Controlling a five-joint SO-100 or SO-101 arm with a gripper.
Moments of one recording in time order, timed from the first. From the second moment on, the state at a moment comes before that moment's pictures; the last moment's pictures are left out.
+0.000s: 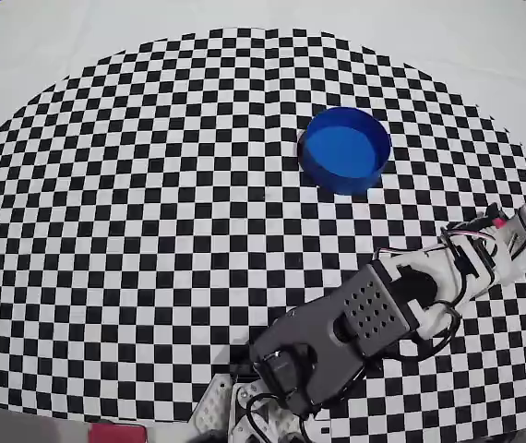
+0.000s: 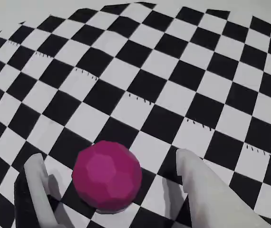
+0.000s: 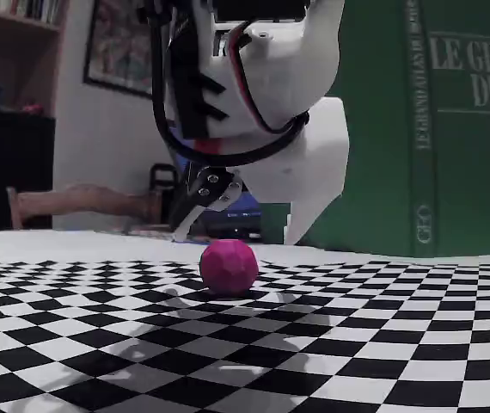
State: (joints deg) arm 63.5 57.0 91.2 1.0 -90.7
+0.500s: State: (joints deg) arm 63.5 53.2 88.2 1.0 -90.7
